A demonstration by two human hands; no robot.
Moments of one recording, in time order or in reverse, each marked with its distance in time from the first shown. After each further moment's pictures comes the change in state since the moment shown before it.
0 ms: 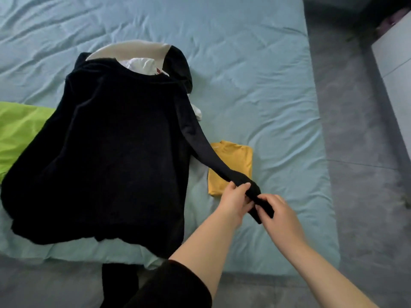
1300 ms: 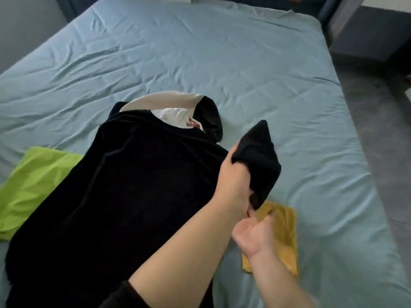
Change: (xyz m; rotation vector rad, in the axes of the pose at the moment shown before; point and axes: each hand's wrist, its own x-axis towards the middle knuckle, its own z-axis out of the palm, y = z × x) left_hand 0.019 0.210 -0.016 -0.081 -0.139 0.537; right_hand 0.183 -0.087 0.144 2.053 -0.227 0.751
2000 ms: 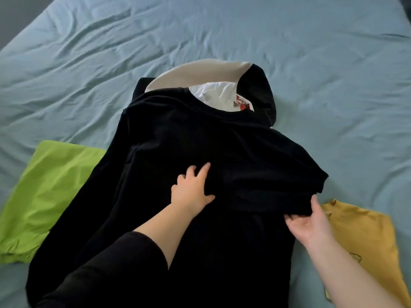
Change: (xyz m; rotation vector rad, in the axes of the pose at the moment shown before) left_hand 0.124 0.020 -0.313 1.944 0.180 0.003; right_hand 0.138 0.028 -0.011 -0.081 0.350 -0.263
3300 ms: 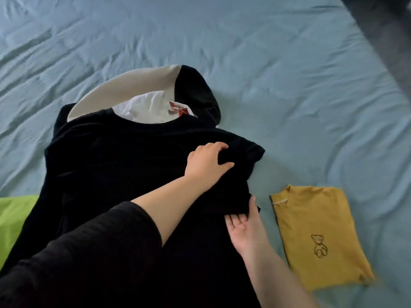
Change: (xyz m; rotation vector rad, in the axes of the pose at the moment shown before) left_hand 0.063 0.166 -0.015 -0.126 0.042 0.430; right_hand -0.024 0.040 0.008 0.199 -0.063 0.147
